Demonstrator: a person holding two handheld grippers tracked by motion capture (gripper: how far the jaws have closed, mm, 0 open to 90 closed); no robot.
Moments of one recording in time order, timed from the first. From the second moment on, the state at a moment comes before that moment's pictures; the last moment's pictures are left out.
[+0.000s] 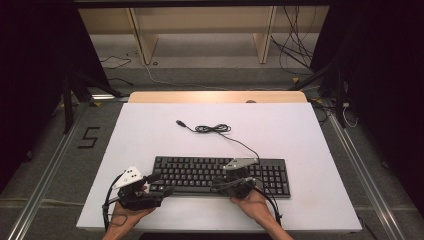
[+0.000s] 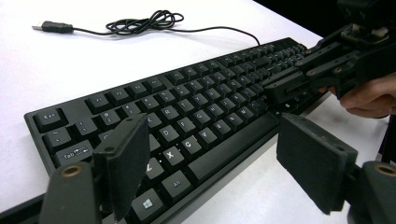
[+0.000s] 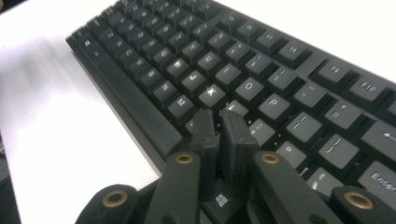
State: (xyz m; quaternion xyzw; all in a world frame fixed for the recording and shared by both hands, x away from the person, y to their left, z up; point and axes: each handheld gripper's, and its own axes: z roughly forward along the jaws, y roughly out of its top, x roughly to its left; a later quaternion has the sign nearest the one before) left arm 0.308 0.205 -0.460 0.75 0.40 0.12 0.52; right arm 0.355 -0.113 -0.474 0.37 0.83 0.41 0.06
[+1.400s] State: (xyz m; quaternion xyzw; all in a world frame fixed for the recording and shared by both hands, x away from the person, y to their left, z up) left arm 0.308 0.206 -0.459 0.75 0.40 0.11 0.52; right arm 0.321 -0.191 -0.442 0.37 0.77 0.50 0.08
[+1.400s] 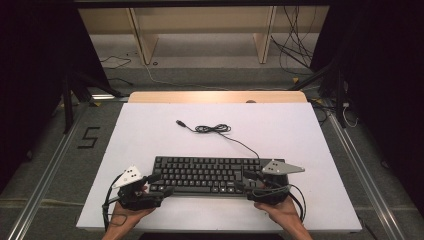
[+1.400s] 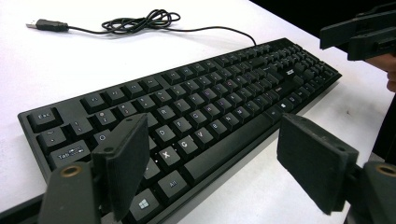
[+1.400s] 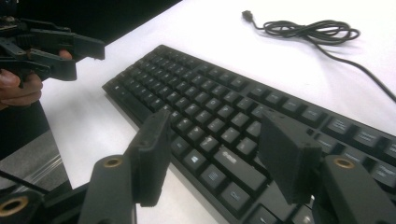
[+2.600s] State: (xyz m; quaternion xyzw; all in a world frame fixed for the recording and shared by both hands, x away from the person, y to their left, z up) left arm 0.308 0.205 -0.459 0.75 0.39 0.10 0.53; right arm 0.303 -0.228 -0.446 0.39 0.75 0.52 0.11
